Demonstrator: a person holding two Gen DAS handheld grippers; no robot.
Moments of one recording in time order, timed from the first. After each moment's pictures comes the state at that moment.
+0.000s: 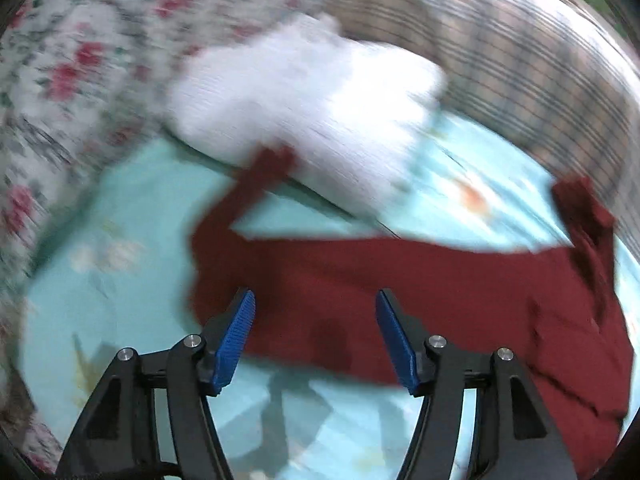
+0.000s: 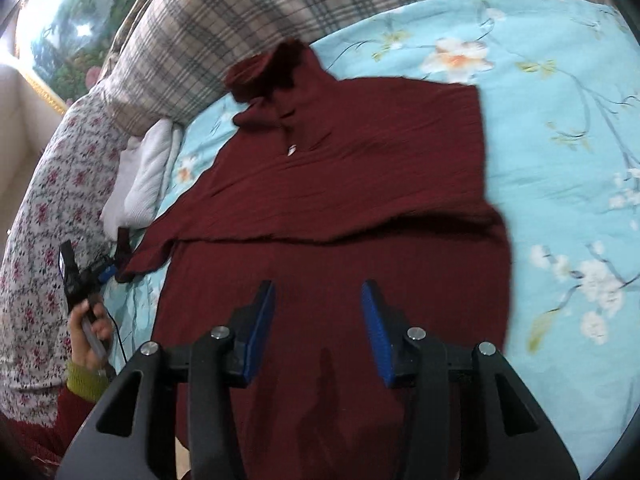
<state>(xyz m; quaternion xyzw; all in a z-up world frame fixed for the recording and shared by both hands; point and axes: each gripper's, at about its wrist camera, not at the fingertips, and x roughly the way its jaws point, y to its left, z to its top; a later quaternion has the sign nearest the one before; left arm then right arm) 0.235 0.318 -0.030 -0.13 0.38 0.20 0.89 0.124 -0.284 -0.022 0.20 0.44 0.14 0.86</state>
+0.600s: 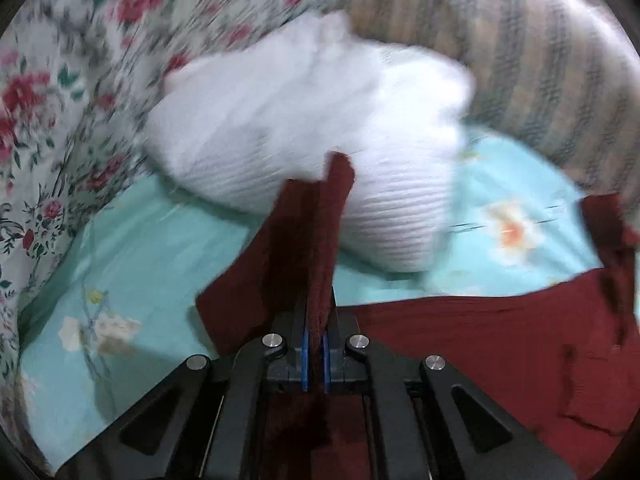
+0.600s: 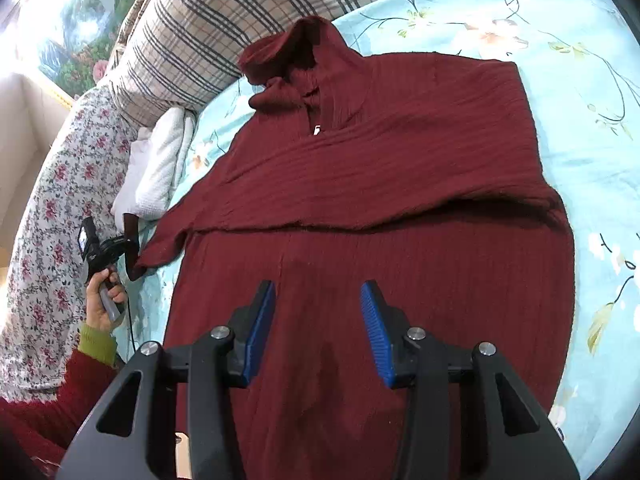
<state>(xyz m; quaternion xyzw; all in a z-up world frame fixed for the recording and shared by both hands) 0.272 0.351 -0.030 -0.12 0.38 0.17 0.90 0.131 -0.264 -0.035 0.22 0.45 0.17 0.85</state>
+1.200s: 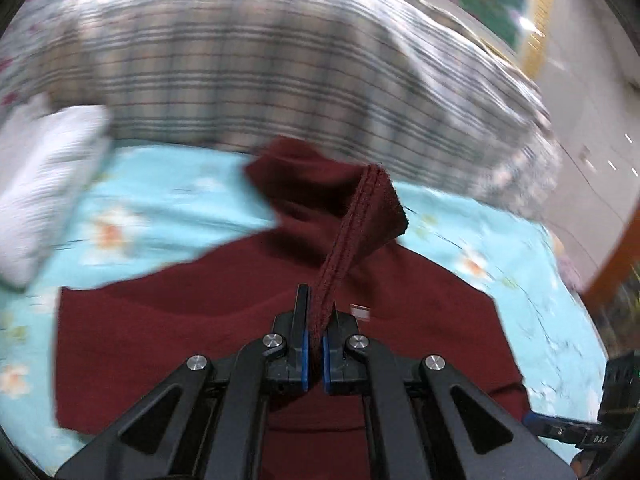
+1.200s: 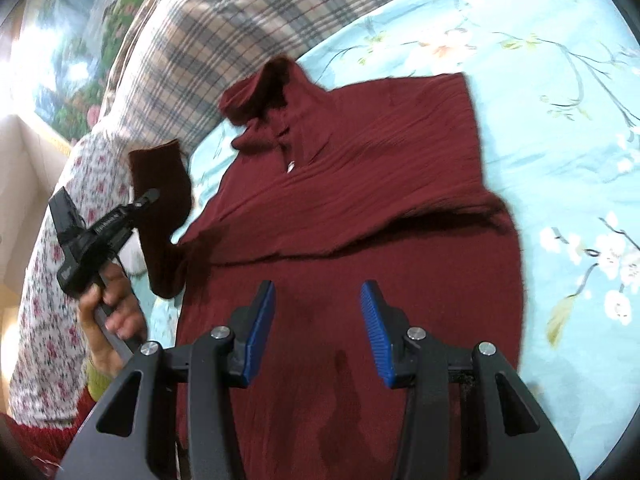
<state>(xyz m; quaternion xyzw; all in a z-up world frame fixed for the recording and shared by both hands) 0.280 -0.007 0.007 -0.07 0.33 -0.16 0.93 0.118 -0.308 -0.032 0.28 0.40 0.13 0.86</state>
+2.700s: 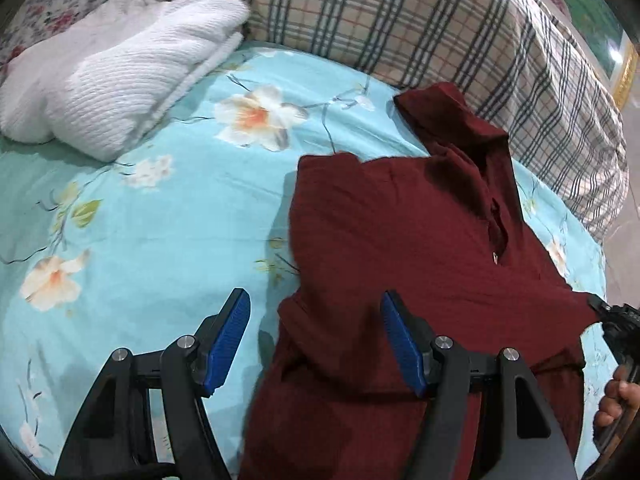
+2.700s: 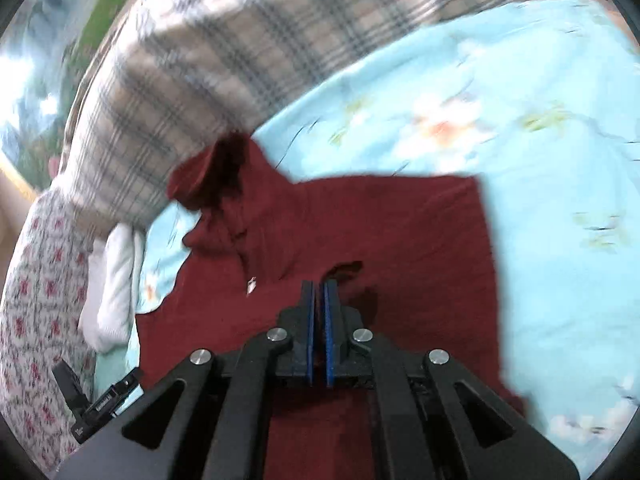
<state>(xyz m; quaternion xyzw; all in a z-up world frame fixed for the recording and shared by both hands) 0.278 0.133 -0.079 -0.14 0.42 -0.03 0.90 0.216 -0.328 -0.014 0.28 0.34 0.04 0.90</state>
